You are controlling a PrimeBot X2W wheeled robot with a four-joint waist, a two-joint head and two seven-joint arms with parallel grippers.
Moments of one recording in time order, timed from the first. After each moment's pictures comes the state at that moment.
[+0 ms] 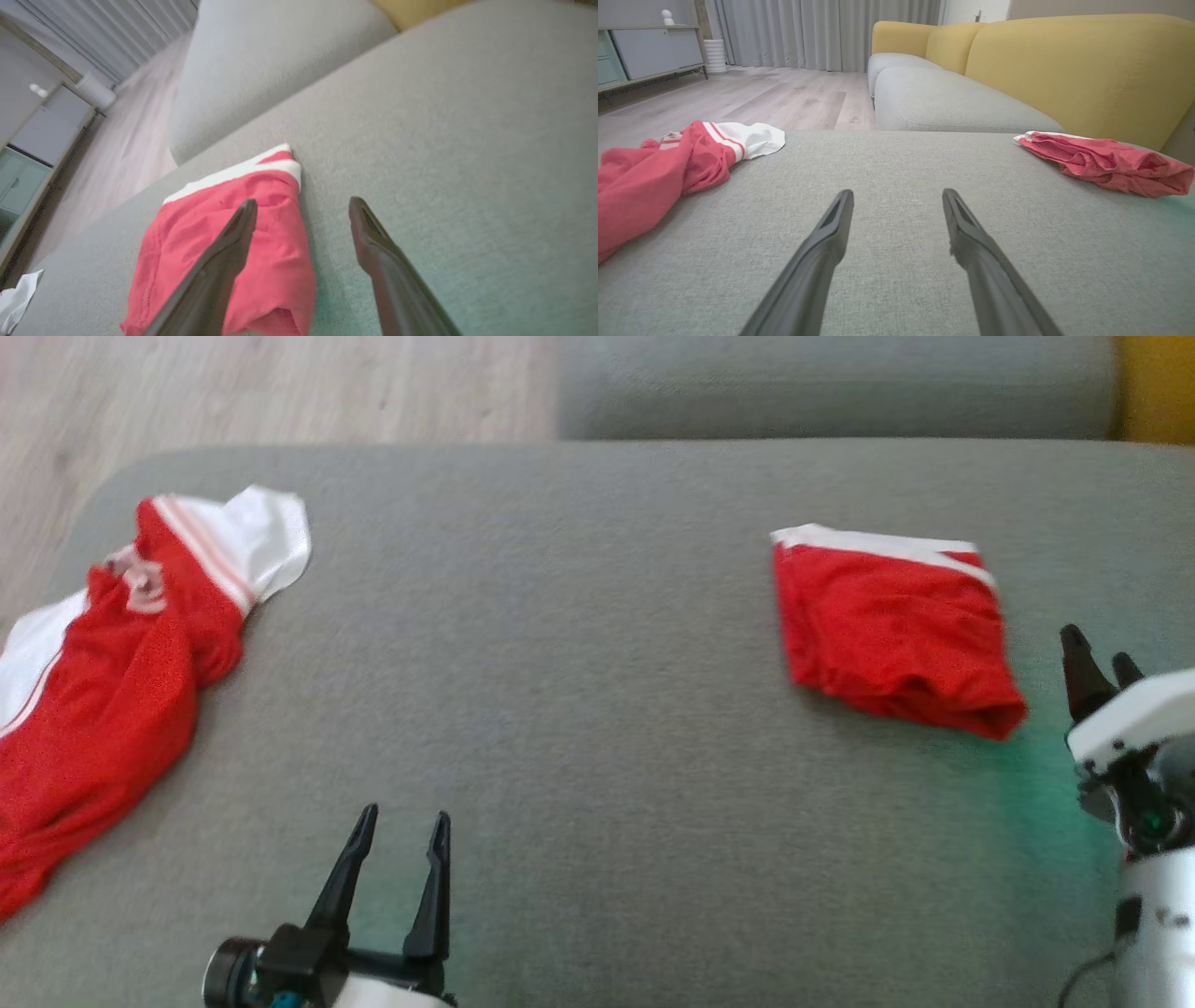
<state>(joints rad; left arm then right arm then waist) 0.08 0.05 -0.20 0.20 -0.13 -0.07 -0.25 -0.37 -0.11 -0.34 0.48 0.41 0.13 0.38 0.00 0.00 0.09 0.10</state>
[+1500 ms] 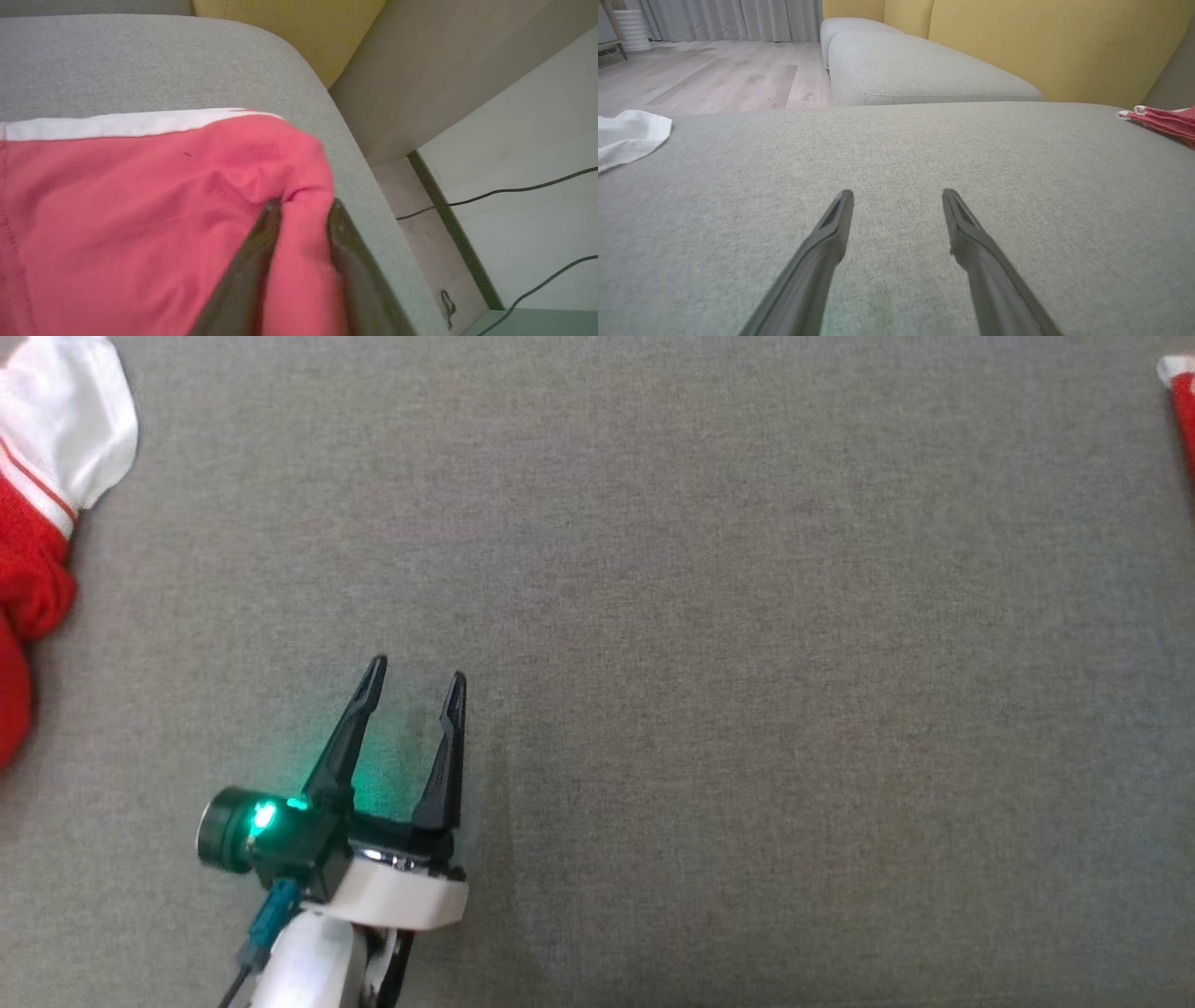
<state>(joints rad) -0.15 0.06 -0.22 0.16 -0.09 -0.10 -0.25 -0.75 -0.46 -0.49 0.72 -0.17 0.13 0.43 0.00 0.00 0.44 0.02</state>
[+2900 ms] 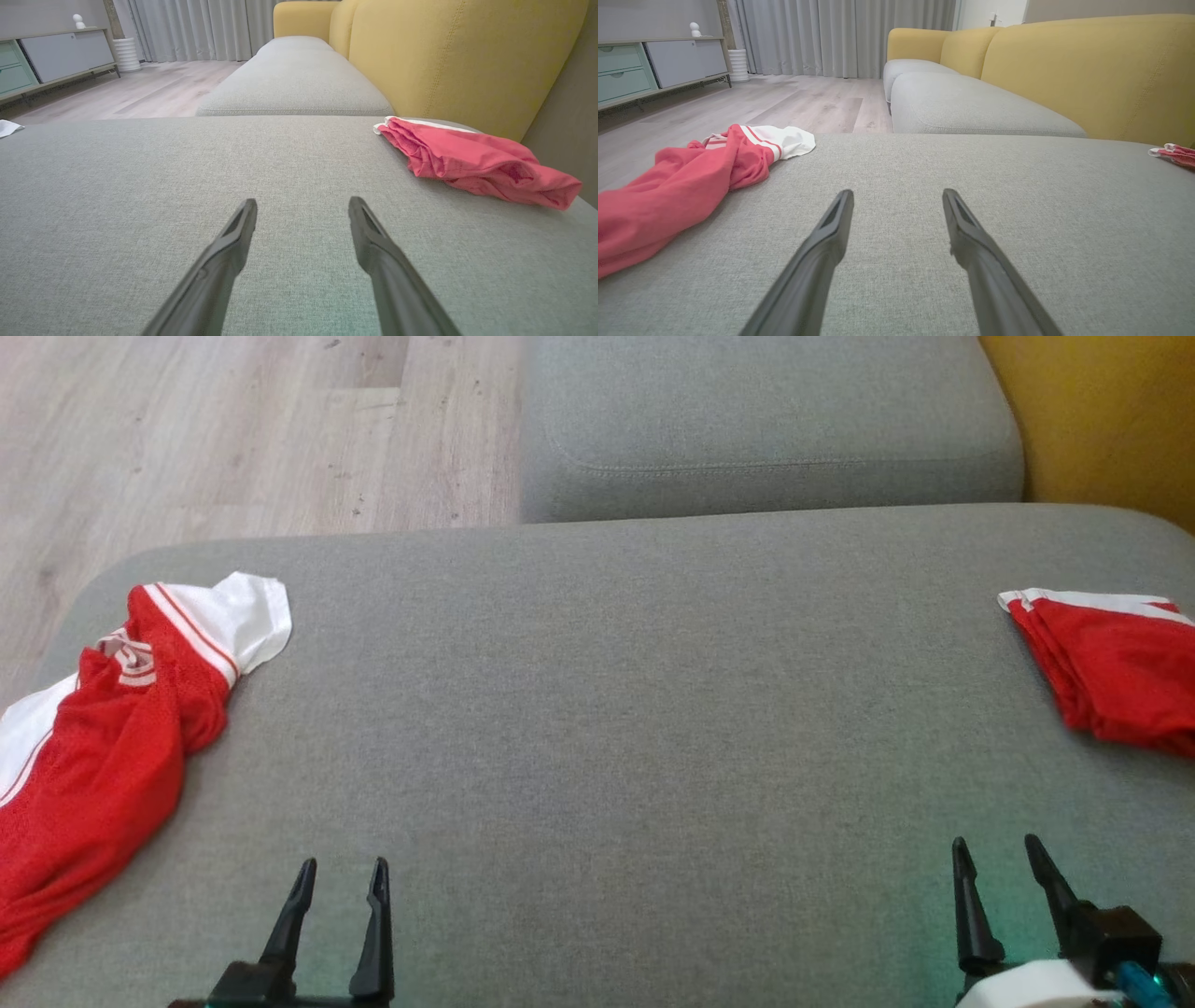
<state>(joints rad) 0.11 0.06 -0.09 0.30 -0.13 -0.08 -0.25 0.12 -0.04 -0.10 0.34 -0.01 0.13 -0.24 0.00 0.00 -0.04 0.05</state>
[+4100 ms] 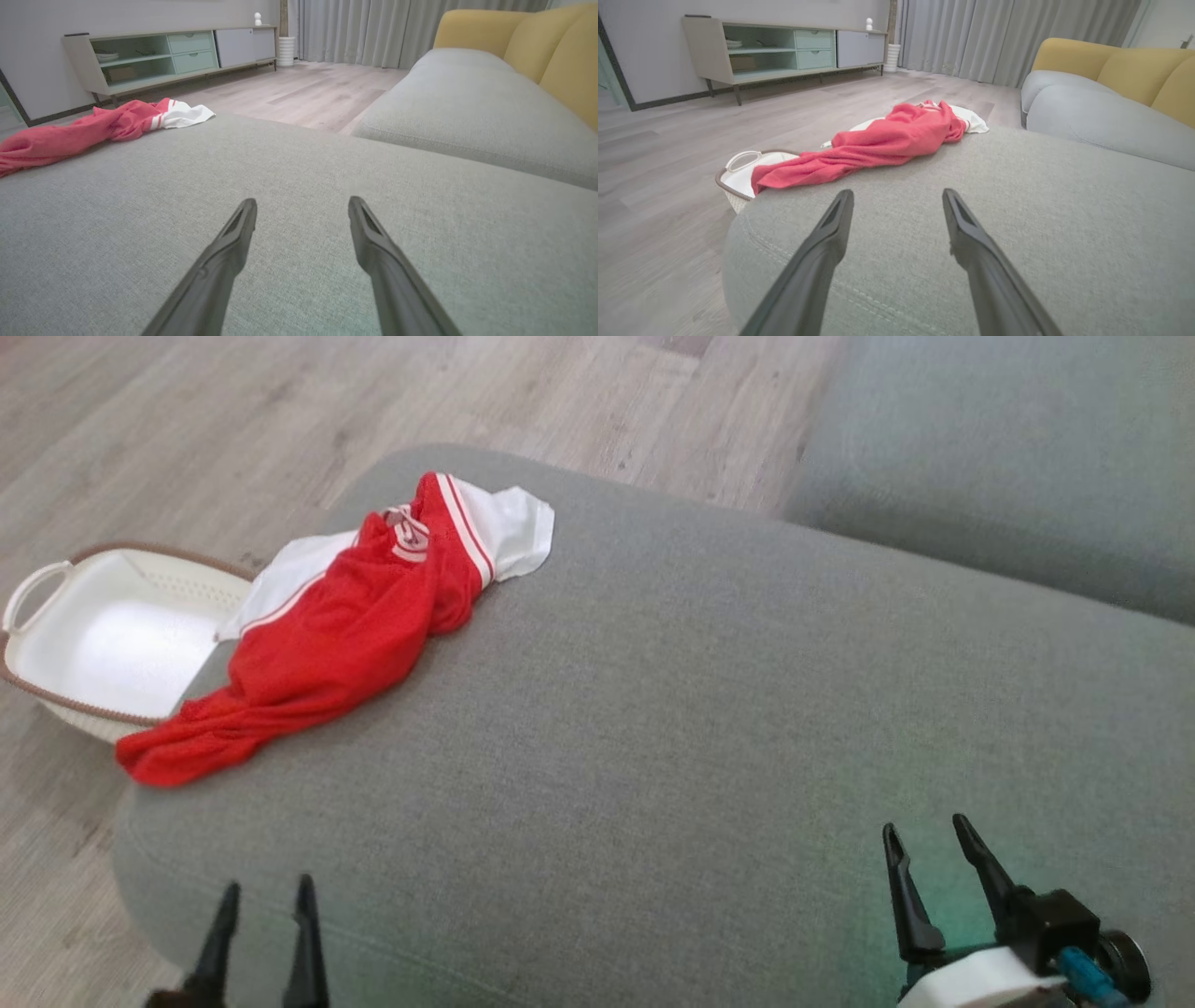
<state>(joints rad) 0.17 0.07 0.03 0.28 -0.14 -0.10 -0.25 0.11 -0.04 0.03 0.31 0.03 0.13 -0.25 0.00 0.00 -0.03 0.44</state>
